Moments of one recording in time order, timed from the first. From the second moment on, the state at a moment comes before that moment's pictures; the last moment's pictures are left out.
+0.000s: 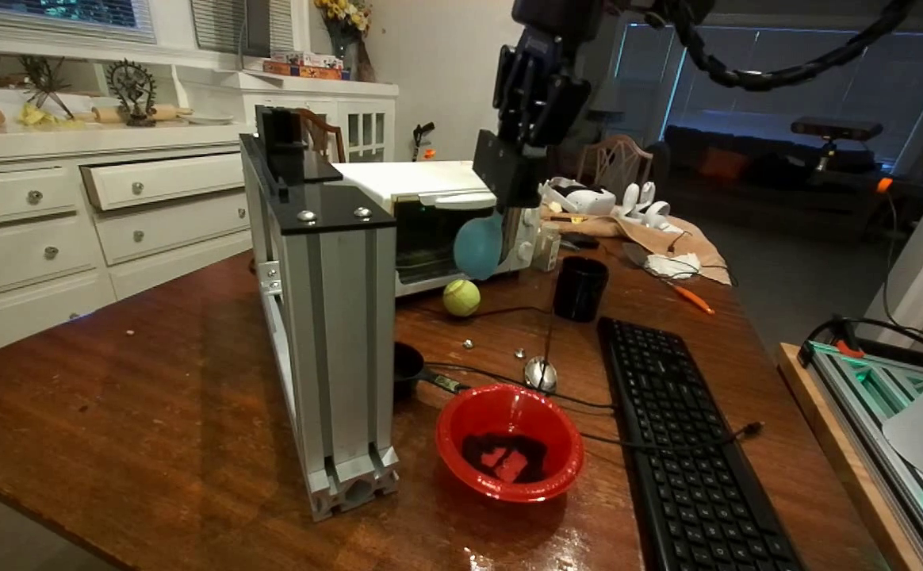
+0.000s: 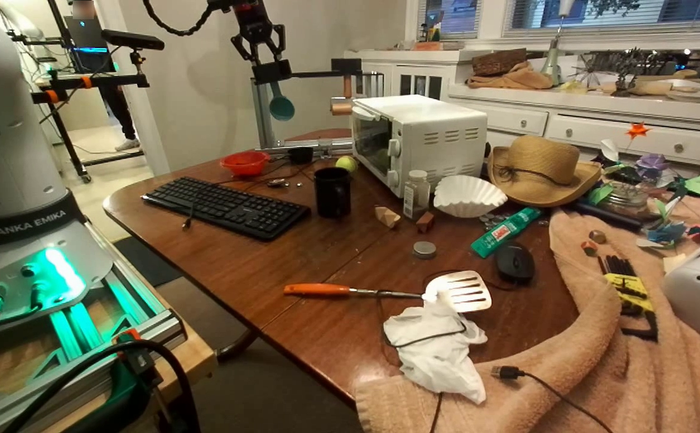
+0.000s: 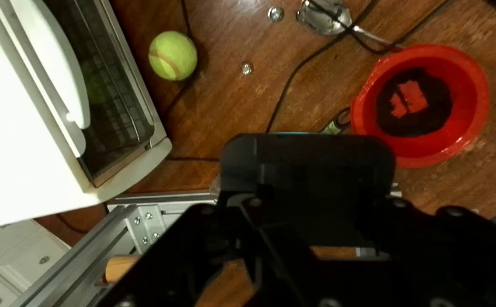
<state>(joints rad) 0.12 -0.05 0.17 -2.12 -0.22 2.23 -0.32</state>
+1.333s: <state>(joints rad) 0.13 0.18 0.16 -1.81 -0.22 2.19 -0.39</state>
